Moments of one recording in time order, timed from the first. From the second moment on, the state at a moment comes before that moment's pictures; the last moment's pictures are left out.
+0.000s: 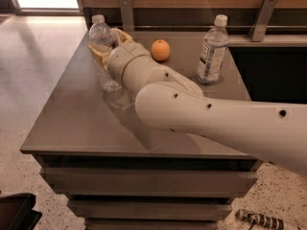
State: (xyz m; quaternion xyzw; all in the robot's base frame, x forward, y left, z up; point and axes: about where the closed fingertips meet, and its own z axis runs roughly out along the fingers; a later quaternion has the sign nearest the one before) arm 0.616 0.116 0.966 -0.28 0.63 0.16 0.71
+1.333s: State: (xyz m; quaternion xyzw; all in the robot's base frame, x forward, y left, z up) arm 0.607 0.137 0.932 -0.25 0.65 0.13 0.71
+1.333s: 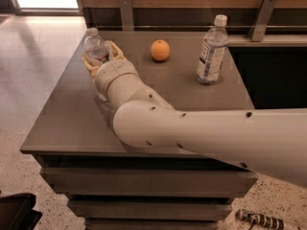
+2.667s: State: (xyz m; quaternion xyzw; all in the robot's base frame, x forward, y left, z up) arm 0.603 0.139 0.930 -0.25 0.65 0.13 0.71
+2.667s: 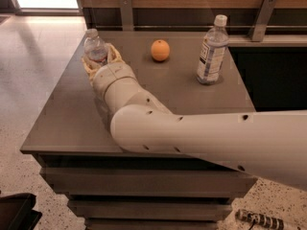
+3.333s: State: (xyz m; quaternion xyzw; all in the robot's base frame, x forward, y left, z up) arm 0.600 0.139 0.937 -0.25 0.64 0.12 0.72
